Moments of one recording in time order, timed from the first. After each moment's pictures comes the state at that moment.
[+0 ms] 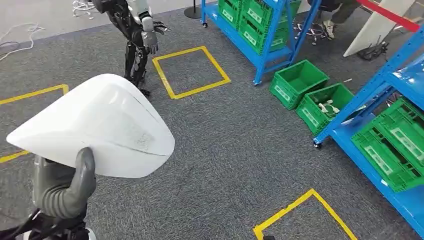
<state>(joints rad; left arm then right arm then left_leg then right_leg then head) 0.03 0.18 -0.46 -2.25 0.02 0.26 -0.19 -0.10 0.00 0.67 -0.19 -0.53 -0.20 -0.09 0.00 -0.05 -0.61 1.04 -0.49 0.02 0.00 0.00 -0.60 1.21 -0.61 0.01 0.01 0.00</state>
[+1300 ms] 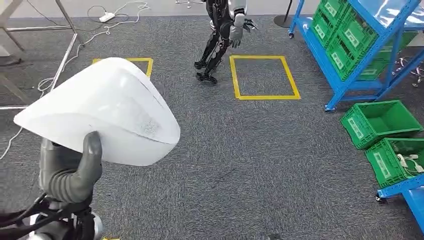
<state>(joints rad) -0.07 0.14 -0.47 -2.22 0.02 0.25 -0.14 -0.12 -0.03 0.67 -0.19 -0.53 -0.19 -0.07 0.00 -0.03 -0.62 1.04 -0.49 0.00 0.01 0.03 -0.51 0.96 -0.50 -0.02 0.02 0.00</state>
